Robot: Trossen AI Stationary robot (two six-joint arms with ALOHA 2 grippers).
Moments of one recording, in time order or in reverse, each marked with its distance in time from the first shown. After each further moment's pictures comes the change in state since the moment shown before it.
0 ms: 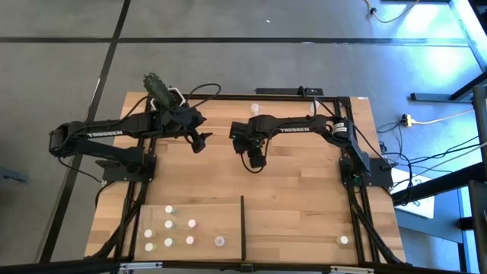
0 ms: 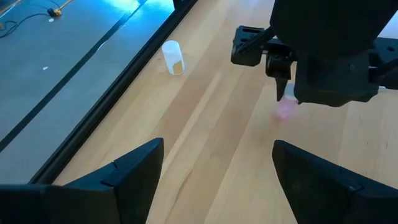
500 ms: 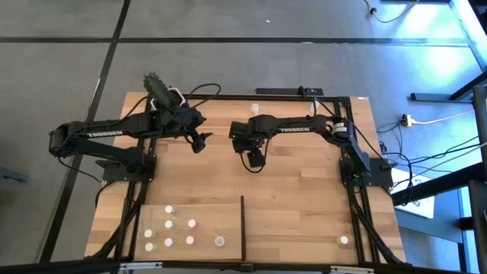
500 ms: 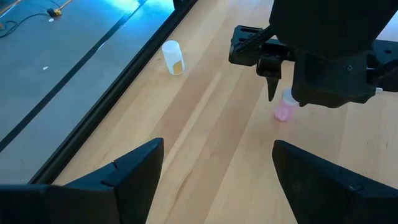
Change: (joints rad) left arm 0.000 0.000 0.000 -0.001 0.000 0.000; right arm 0.000 0.000 0.000 0.017 0.014 0.004
